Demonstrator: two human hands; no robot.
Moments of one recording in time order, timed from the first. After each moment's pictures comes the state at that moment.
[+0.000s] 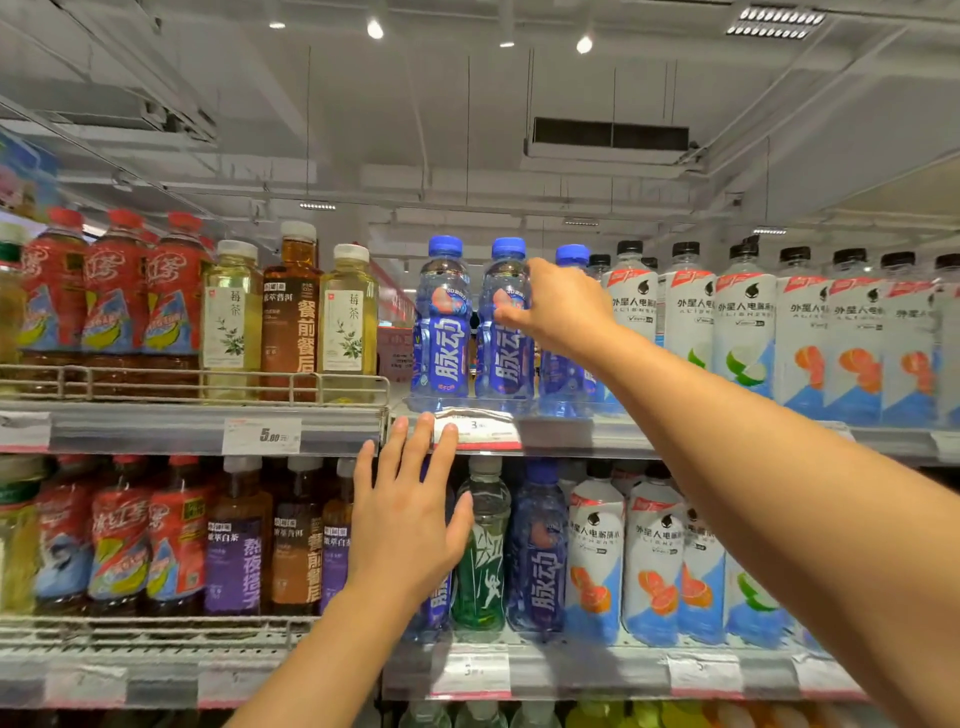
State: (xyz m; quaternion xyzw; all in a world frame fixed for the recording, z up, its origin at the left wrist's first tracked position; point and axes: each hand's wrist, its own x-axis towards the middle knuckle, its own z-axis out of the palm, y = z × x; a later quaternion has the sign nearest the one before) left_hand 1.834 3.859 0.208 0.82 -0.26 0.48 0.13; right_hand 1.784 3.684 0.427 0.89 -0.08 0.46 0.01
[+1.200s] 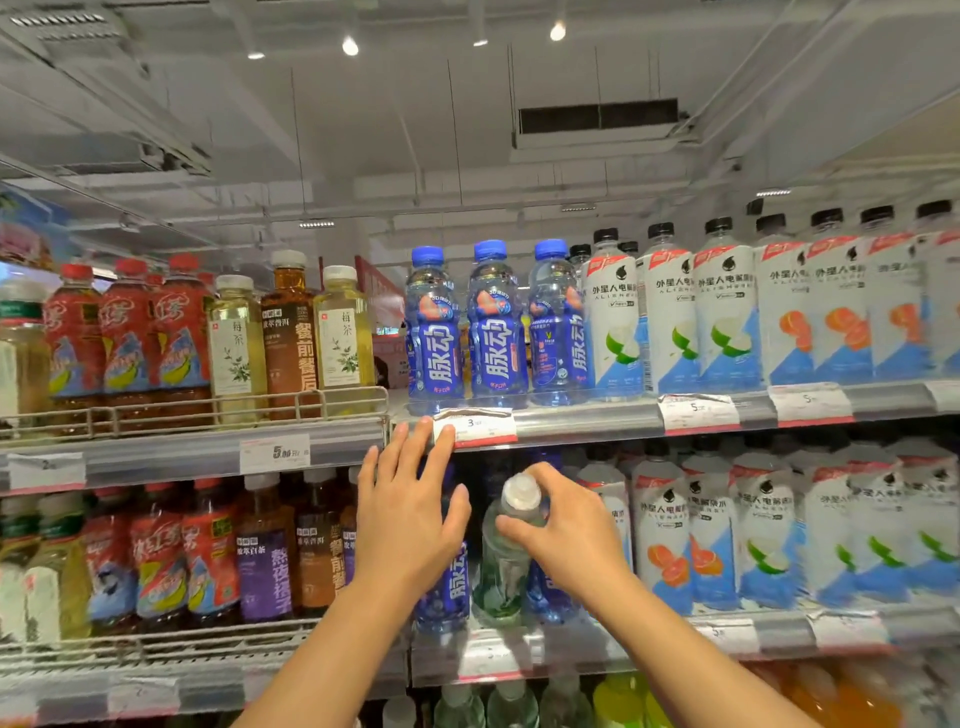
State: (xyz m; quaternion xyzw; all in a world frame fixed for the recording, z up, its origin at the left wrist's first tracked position) left_hand 1.826 3.872 0.217 0.84 -0.29 0.44 0.15; right_hand 1.744 3.691 0.200 0.87 -0.04 0.39 -0.30
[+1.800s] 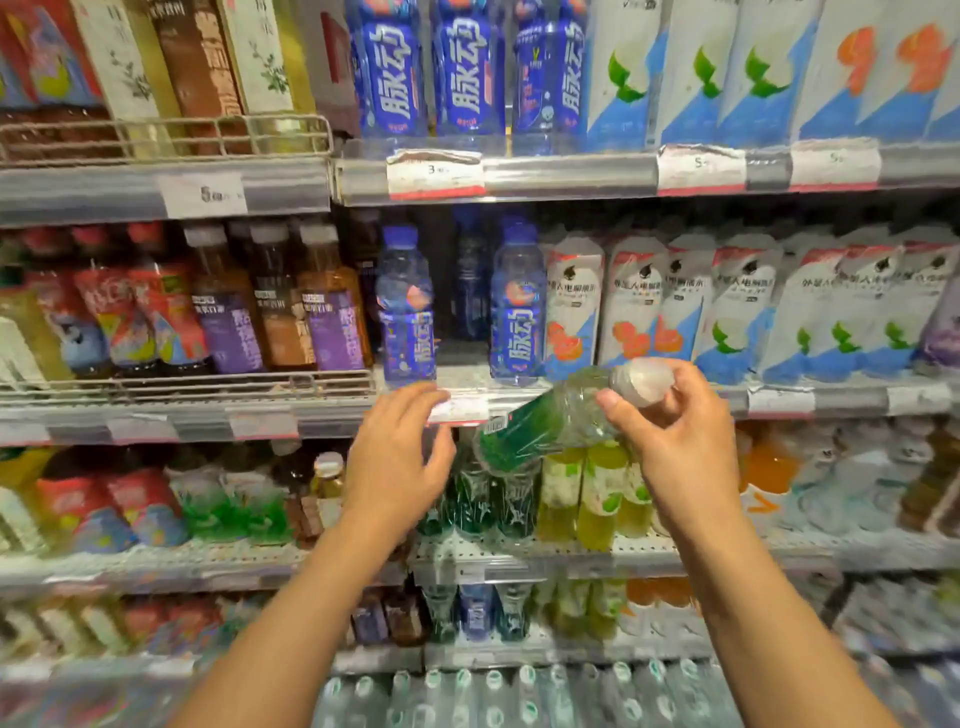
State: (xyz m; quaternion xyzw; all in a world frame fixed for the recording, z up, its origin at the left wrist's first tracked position) left_hand 1.753 3.876 0.056 0.81 -0.36 0.33 0.31; right_hand 1.611 3.651 0.090 0.71 -0.08 0.45 -0.53
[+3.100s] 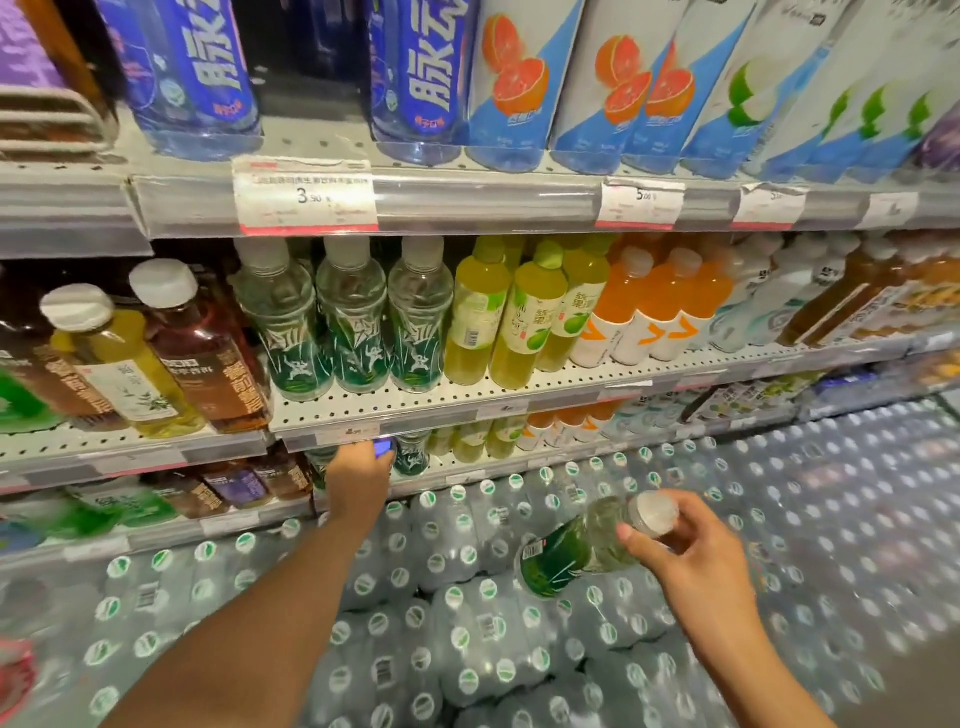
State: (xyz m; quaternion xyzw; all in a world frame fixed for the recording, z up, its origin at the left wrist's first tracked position) left_hand 1.790 3.807 -0.287 0.92 -0.29 0.04 0.25; right_hand 1.485 3.622 -0.134 0.75 -0.41 0.21 -0.48
